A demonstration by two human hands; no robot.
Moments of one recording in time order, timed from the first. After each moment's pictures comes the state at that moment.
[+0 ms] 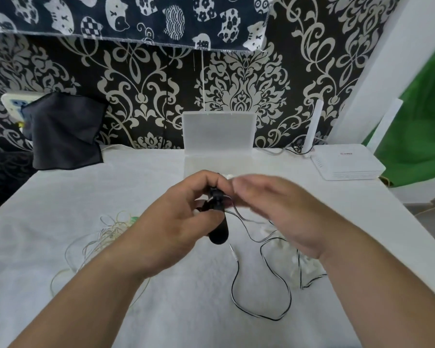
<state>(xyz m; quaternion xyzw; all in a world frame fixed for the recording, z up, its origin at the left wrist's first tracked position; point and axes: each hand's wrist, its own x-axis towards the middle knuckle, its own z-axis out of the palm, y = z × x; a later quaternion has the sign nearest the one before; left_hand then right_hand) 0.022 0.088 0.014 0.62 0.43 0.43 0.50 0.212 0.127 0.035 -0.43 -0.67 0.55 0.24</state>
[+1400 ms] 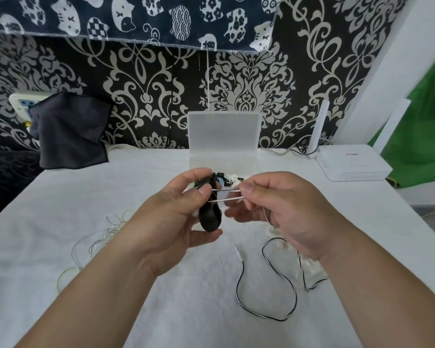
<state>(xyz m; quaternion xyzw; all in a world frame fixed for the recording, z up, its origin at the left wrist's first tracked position) 0.023 0.094 0.013 0.30 0.46 0.51 0.66 0.203 0.128 0.029 -0.41 -0.60 0.60 0.33</state>
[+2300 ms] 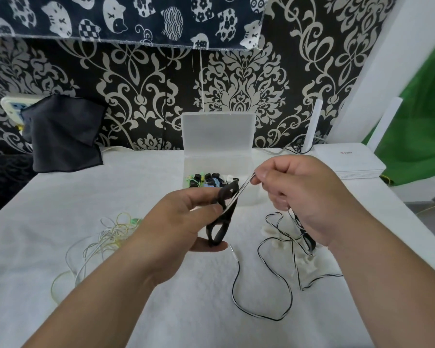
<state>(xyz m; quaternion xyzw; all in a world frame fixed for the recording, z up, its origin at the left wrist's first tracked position) 0.035 0.089 0.010 0.42 0.51 0.46 0.60 0.226 0.143 0.034 -0.46 -0.62 0.50 0.39</state>
